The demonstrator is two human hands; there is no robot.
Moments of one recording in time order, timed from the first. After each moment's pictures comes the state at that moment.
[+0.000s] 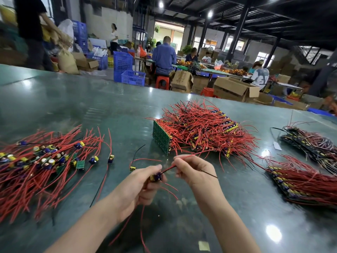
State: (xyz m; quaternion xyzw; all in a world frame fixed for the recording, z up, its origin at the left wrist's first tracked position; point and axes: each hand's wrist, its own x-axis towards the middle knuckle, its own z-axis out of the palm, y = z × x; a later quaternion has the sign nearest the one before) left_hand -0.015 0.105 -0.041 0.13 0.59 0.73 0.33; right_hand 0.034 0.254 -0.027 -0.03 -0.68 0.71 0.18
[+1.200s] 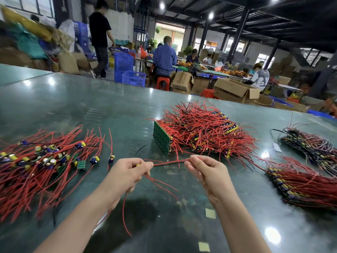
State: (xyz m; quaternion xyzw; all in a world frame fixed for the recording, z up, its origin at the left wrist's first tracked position) left_hand -0.033 0.083 -0.043 0.16 0.69 0.69 0.15; right_hand 0.030 0.280 -0.021 -0.18 -0.54 0.80 0.17
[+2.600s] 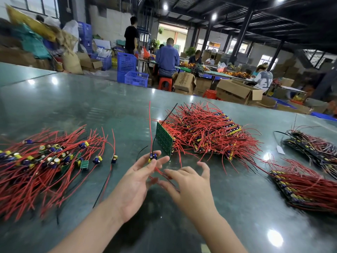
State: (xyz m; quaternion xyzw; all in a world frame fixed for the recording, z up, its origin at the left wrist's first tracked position) left_hand -0.019 0.106 -0.053 0.11 0.43 0.87 0.23; right_hand 0.033 0.243 -0.051 0.04 -0.96 0.03 0.29
